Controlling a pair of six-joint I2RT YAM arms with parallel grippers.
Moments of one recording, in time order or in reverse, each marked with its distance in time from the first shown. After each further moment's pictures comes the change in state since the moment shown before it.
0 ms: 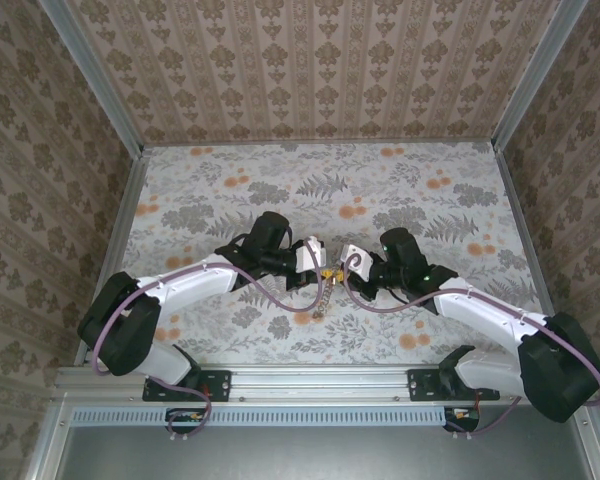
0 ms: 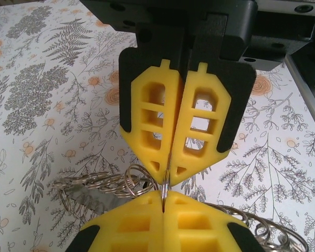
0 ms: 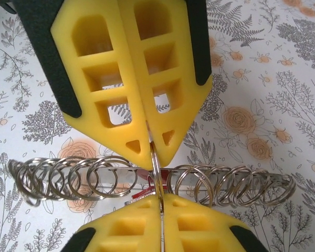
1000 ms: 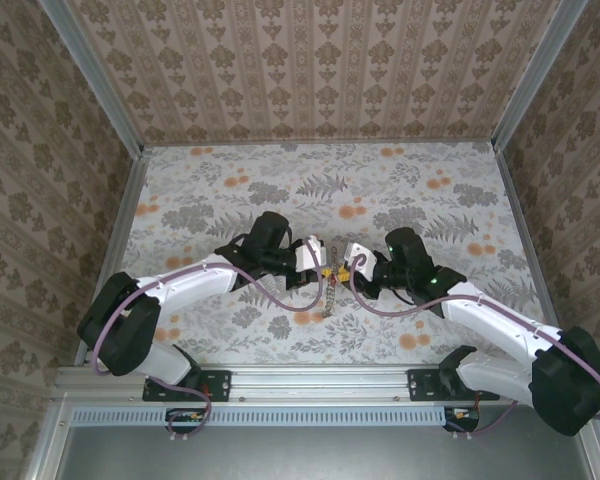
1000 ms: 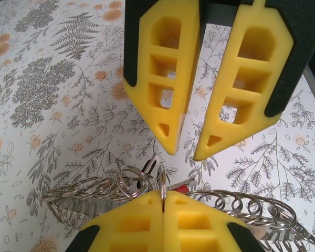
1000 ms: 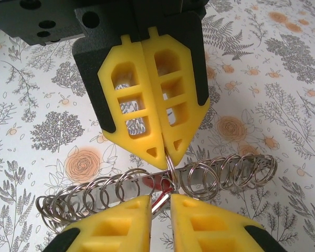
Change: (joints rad) left arm -0.002 -0.001 -0.002 0.000 -0.031 -0.006; right arm 0.005 -0.080 0.010 -0.051 0.011 0.018
